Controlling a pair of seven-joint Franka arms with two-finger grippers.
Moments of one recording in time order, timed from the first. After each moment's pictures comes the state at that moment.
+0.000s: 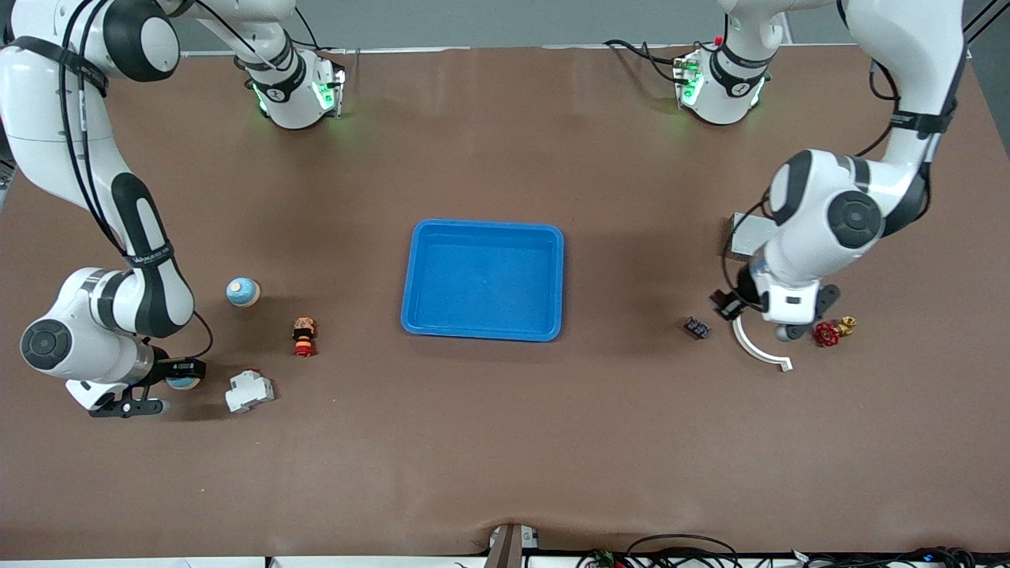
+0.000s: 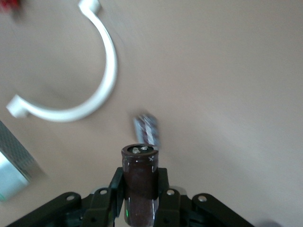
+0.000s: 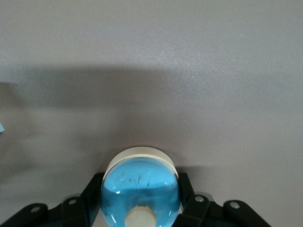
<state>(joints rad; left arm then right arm) 0.10 0.27 -0.38 -2.05 0.04 2.34 -1.06 -0.18 0.80 -0.03 -1.55 -0.09 2.32 -0.19</state>
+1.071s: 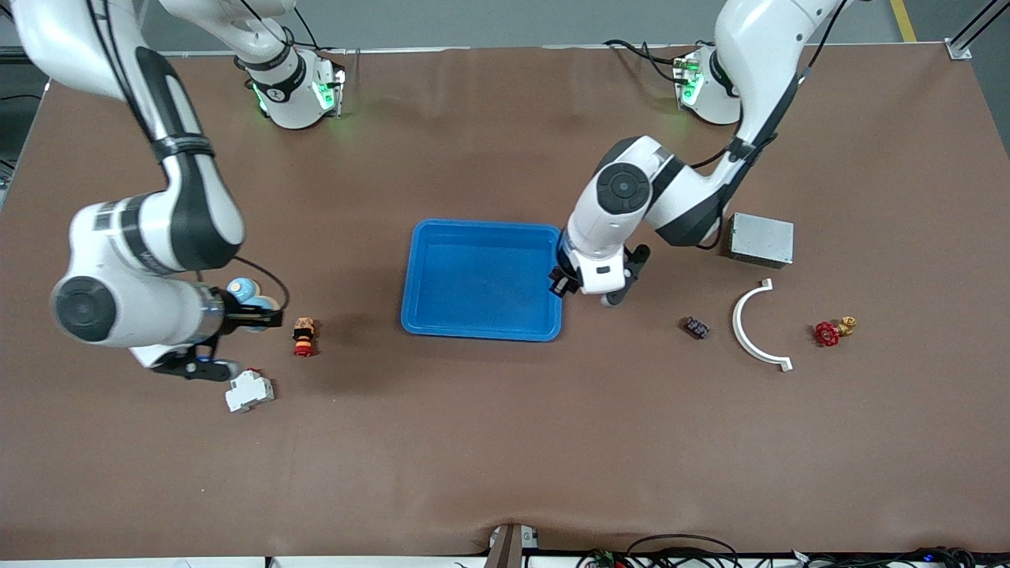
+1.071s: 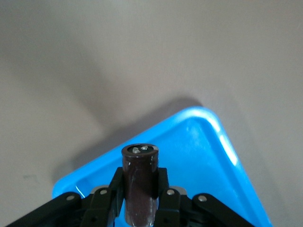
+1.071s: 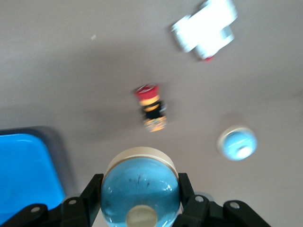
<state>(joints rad) -0.29 0.52 -0.43 -1.80 0.12 2.34 -1.71 0.10 0.48 0.10 -1.53 0.03 1.74 0.38</state>
